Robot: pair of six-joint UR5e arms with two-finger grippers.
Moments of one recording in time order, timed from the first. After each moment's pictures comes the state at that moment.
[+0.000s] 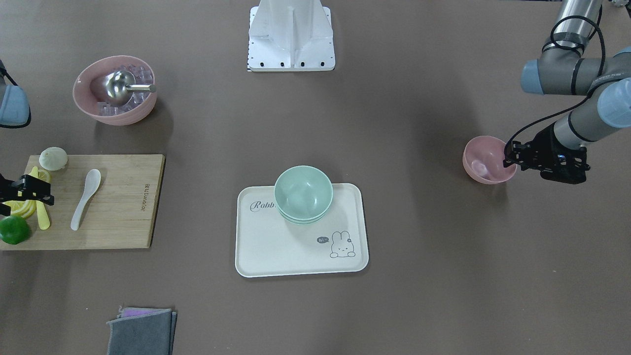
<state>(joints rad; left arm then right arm) -1.02 -1.67 -1.56 -1.94 -2.33 -0.52 1.12 -1.35 1.47 -1.27 2.32 0.41</state>
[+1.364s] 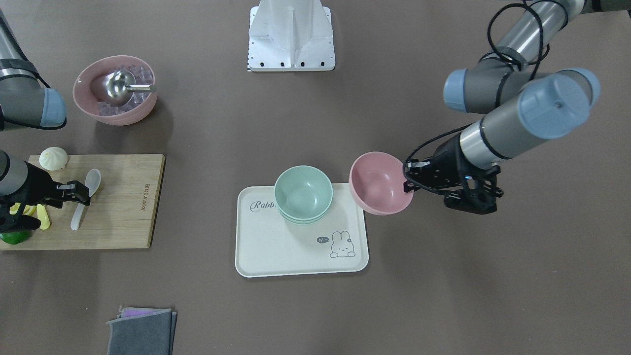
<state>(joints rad) -0.93 -2.22 -1.47 -1.93 -2.37 -0.98 1.03 -1.32 1.45 -1.28 2.32 0.64</state>
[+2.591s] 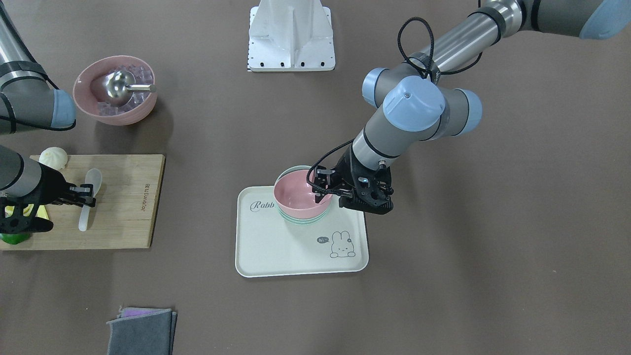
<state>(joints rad) -0.77 -2.36 -1.34 -2.11 -2.12 -1.15 1.03 -1.27 1.46 -1.28 2.36 0.70</state>
